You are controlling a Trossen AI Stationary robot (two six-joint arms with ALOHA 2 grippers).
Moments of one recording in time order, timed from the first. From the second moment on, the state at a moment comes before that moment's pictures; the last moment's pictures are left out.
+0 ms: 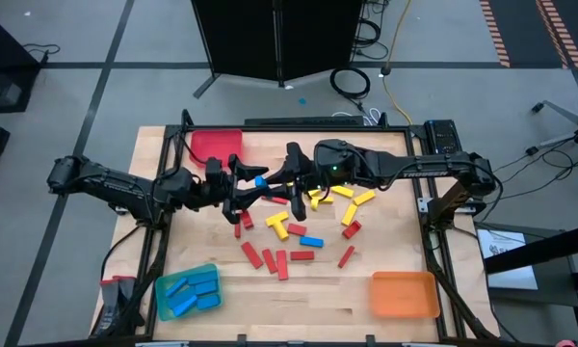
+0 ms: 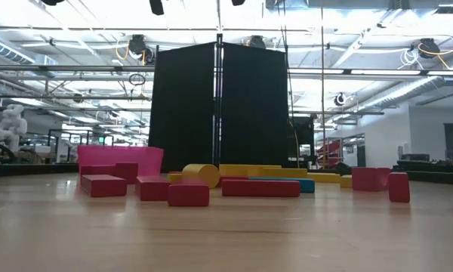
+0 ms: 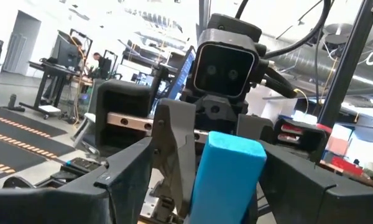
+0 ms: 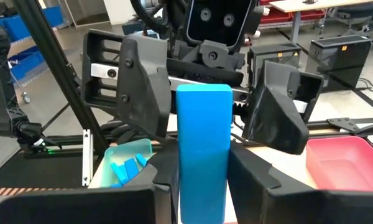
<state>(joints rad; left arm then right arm) -0.12 1.13 0.69 0.77 -0.24 -0.25 -0.01 1.65 1.56 -0.11 -0.11 0.15</state>
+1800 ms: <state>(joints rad) -0.17 0.86 0.69 0.19 -0.18 -0.37 -0.01 1.64 1.56 -0.54 -0.11 0.24</state>
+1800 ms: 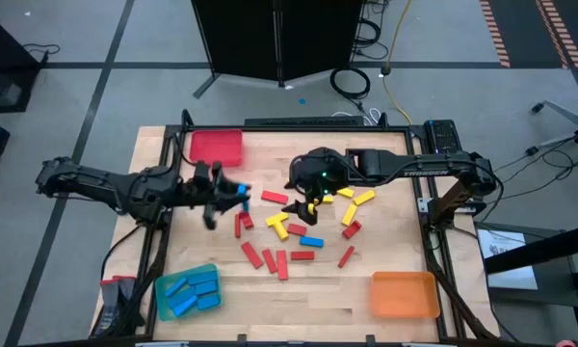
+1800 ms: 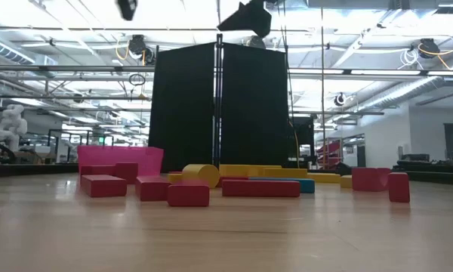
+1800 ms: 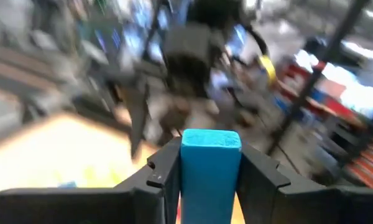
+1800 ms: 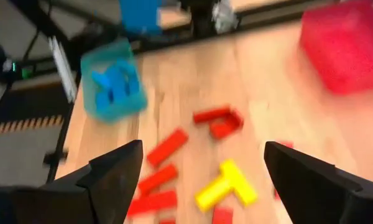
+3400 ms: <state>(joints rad) -0.92 1.19 0.64 -0.46 -0.01 -1.35 -0.02 1.64 1.50 -0.87 -0.11 0.17</state>
